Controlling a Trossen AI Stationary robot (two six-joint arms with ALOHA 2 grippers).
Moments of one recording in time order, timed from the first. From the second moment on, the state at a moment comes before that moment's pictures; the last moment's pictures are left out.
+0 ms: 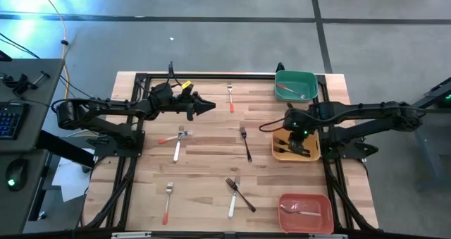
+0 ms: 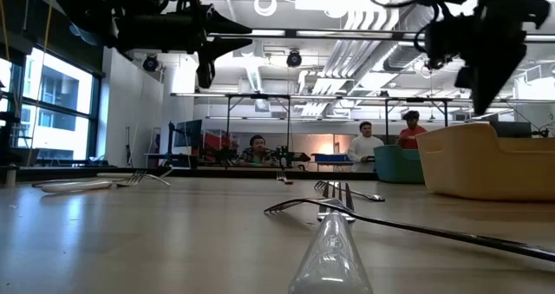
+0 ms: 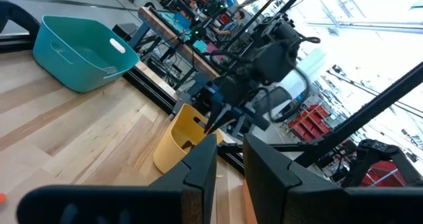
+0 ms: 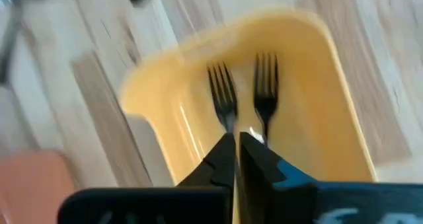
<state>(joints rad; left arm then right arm) 0.38 1.27 0.52 0.75 0.37 -0.73 -0.07 1.03 0.78 -0.99 -0.13 0.35</state>
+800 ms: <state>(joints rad) 0.38 1.27 0.52 0.68 0.37 -0.68 -0.06 1.03 0.74 -0.27 0.02 0.55</state>
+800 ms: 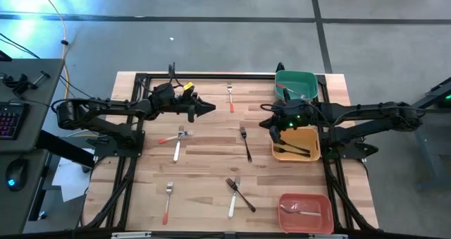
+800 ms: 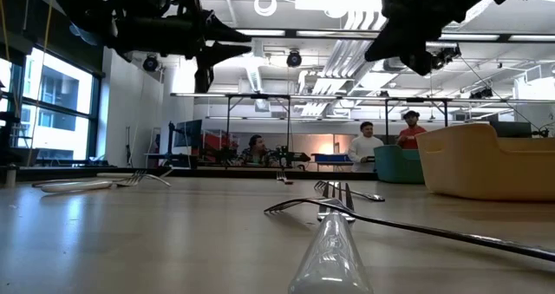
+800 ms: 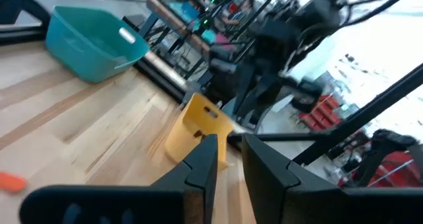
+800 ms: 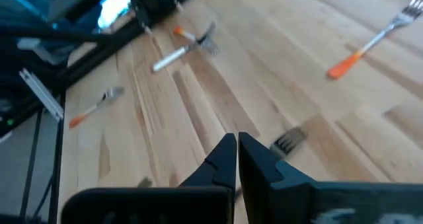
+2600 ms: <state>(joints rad) 0.34 1.30 0.91 -1.00 0.12 -0.18 -0.02 1.13 0.74 -0.09 0.15 0.60</state>
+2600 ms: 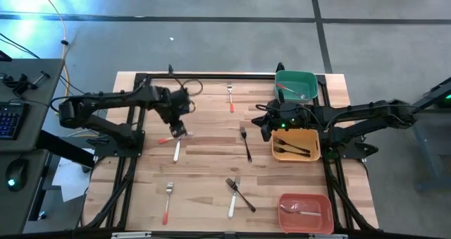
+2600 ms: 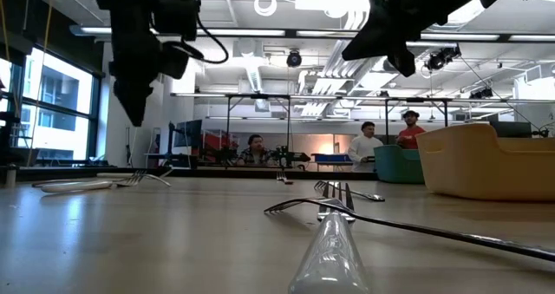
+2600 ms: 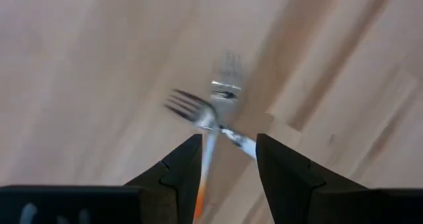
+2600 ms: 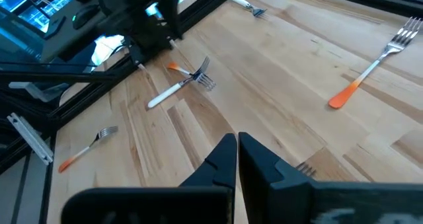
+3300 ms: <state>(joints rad) 0.17 1.28 0.57 -0.74 0.15 -0.36 -0.02 1.13 0.74 -0.09 0.16 0.58</state>
